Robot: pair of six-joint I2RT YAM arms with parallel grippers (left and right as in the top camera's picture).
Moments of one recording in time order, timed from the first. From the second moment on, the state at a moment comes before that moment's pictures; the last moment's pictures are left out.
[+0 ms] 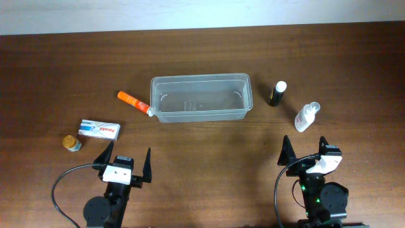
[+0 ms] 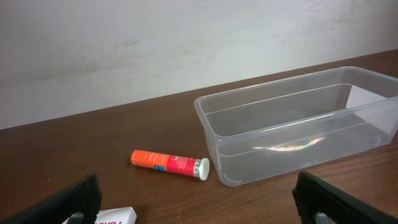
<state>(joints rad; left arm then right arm) -0.03 0.01 0.02 -0.07 0.16 0.13 0.03 0.01 0.01 -0.07 0.03 0.20</state>
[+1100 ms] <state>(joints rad) -0.03 0.01 0.02 -0.07 0.16 0.13 0.03 0.01 0.01 -0.04 0.05 0.20</state>
